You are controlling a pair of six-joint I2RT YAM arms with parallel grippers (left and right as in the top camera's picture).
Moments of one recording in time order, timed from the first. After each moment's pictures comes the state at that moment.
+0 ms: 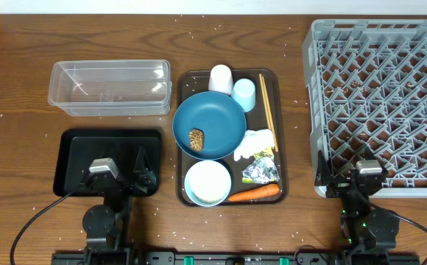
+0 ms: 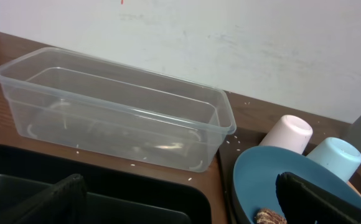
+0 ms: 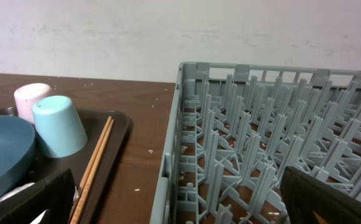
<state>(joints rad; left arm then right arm) 0.01 0.01 0.03 -0.13 0.01 -0.28 0.01 0.01 0.01 -0.07 -0.06 -0.01</state>
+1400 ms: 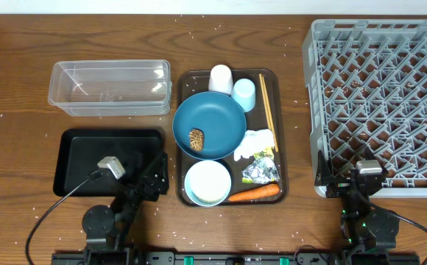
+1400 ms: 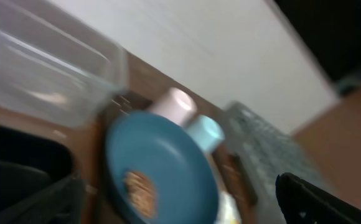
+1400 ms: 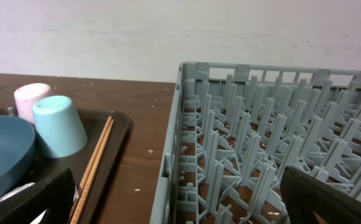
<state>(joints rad) 0.01 0.02 0.03 -0.10 0.43 -0.73 0.01 0.01 0.01 -0.07 -0.06 -0.01</state>
